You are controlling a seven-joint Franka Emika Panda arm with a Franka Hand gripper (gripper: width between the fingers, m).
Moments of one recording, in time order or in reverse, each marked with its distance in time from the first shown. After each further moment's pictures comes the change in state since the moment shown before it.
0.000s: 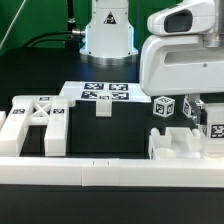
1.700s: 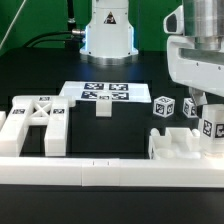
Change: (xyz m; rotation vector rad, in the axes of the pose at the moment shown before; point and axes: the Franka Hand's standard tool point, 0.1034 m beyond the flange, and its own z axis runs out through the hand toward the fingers) arm -0.005 -0.004 0.003 0.050 -0.020 1.082
